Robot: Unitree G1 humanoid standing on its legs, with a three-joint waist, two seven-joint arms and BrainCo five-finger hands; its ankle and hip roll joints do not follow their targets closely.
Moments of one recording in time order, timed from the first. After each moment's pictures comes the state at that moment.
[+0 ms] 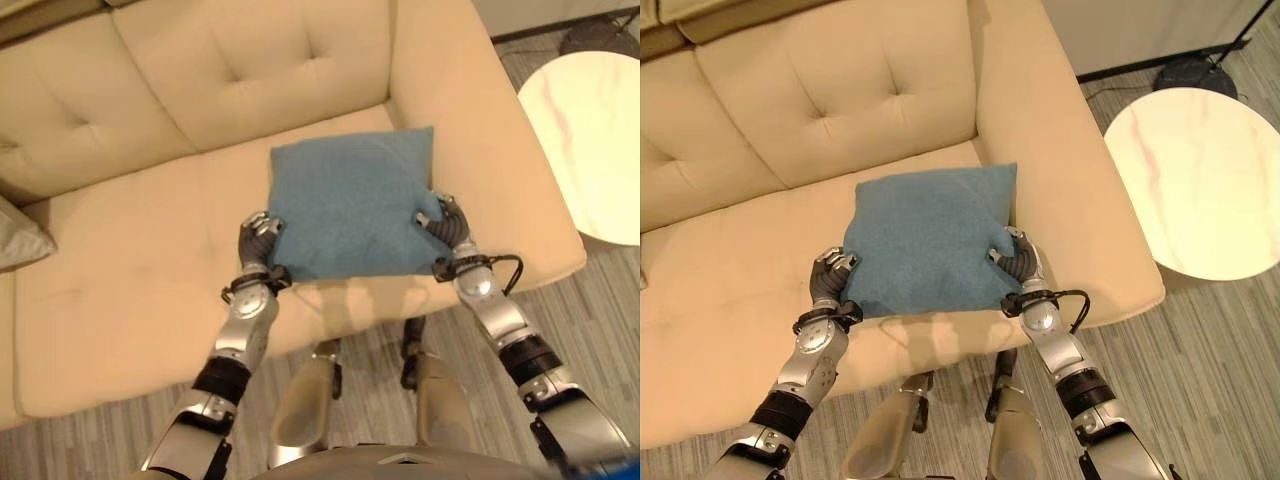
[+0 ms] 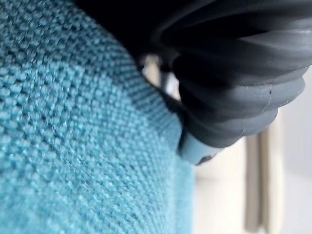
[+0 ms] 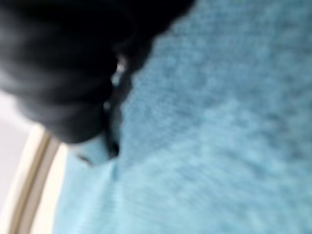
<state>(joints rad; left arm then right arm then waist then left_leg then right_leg) -0.23 0.25 -0.22 0.36 -0.52 -0.24 0.36 -0.34 -0.36 0.31 0.33 -0.02 -0.07 -0.30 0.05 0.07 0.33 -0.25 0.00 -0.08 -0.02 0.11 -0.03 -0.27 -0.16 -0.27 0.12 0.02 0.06</state>
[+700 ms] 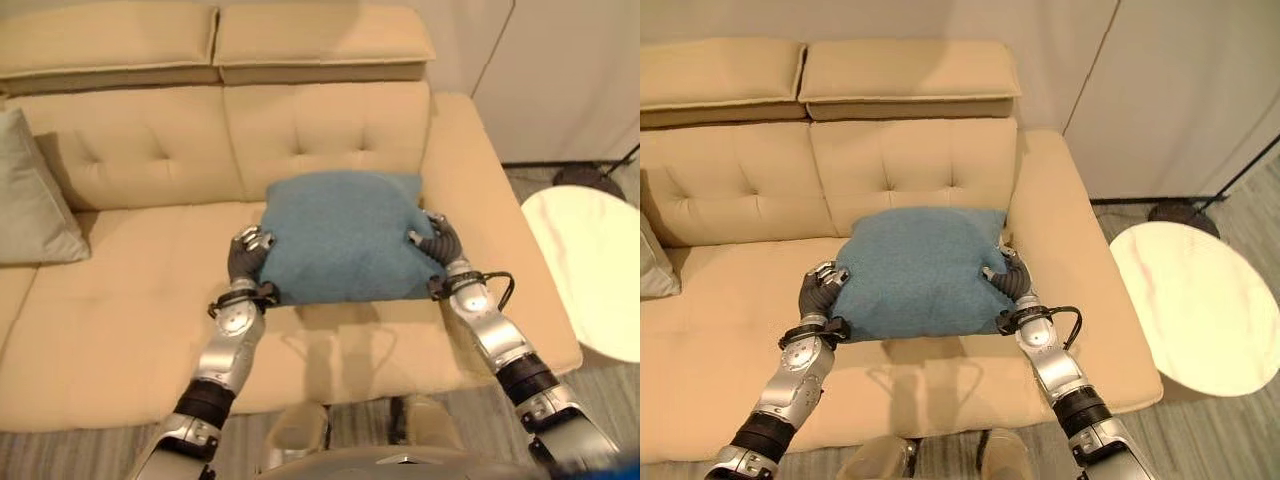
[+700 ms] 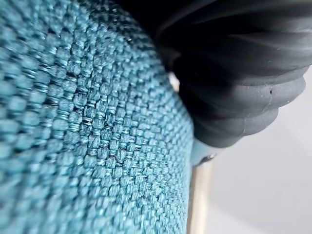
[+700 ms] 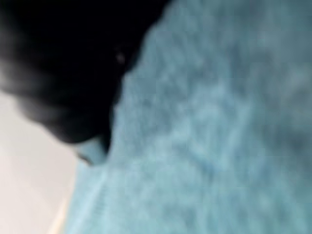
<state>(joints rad) -0.16 0.31 -0.19 0.33 -0.52 -0.22 0.35 -0.32 -0.29 0.35 0.33 0.04 -0.07 -0.26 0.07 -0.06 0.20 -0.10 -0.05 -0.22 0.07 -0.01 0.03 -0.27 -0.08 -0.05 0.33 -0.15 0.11</state>
